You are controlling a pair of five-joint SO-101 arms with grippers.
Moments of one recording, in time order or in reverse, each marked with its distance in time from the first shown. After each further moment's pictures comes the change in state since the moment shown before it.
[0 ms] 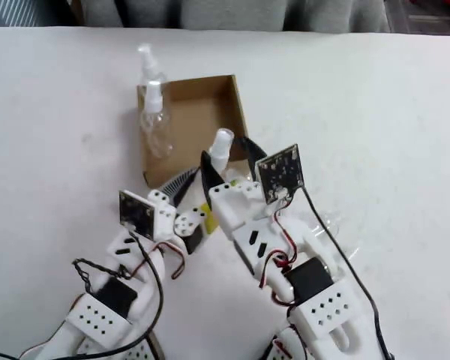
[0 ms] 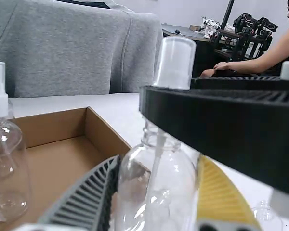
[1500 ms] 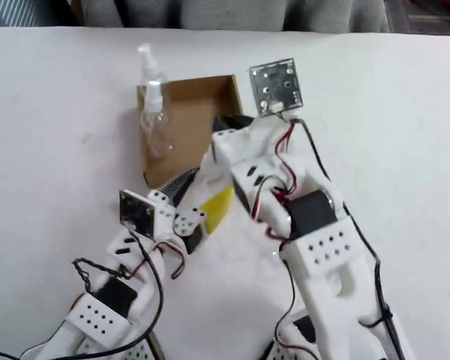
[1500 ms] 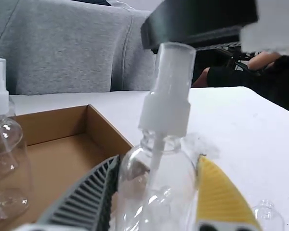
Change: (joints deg) left arm -0.2 0.3 0.0 0.3 0.0; right arm 4.8 26.8 -37.7 26.7 -0.3
